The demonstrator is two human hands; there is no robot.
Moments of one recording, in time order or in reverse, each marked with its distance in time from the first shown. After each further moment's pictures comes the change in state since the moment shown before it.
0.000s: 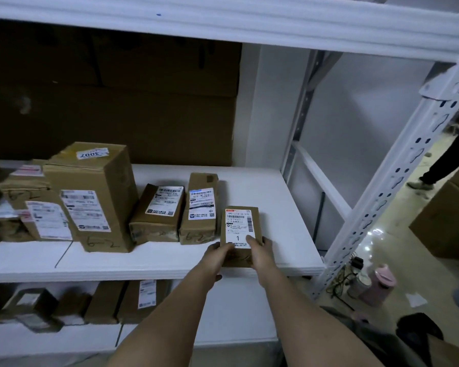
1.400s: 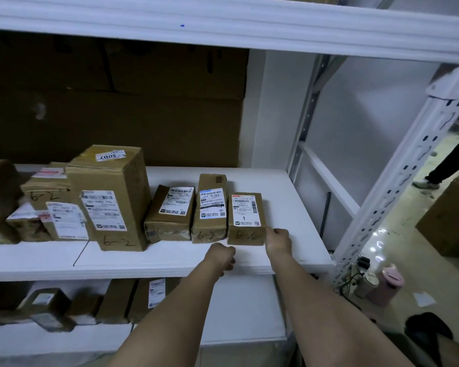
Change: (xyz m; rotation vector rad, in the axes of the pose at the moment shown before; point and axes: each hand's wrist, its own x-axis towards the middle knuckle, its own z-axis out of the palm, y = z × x) left_hand -0.011 0.012 -0.017 0.227 0.070 -0.045; right_hand -0.004 -0.032 -0.004 -0.161 0.229 -0.112
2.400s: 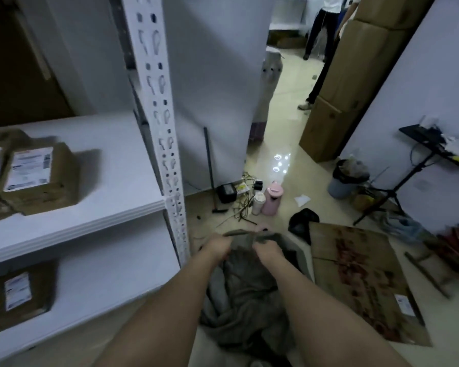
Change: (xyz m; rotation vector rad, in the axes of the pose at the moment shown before) left_hand -0.036 -0.034 0.421 0.295 -0.334 0.002; right_hand 0.031 0.225 -0.366 -0.311 -0.031 0.415
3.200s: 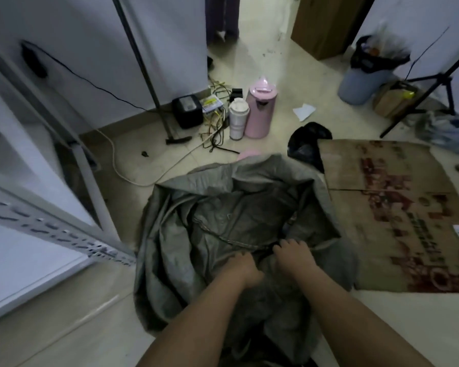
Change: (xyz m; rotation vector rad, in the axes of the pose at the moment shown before) left_hand 0.396 -0.293 0.307 0.845 -0.416 0.070; right_hand 0.443 0.336 0.125 -1.187 -0.092 -0.251
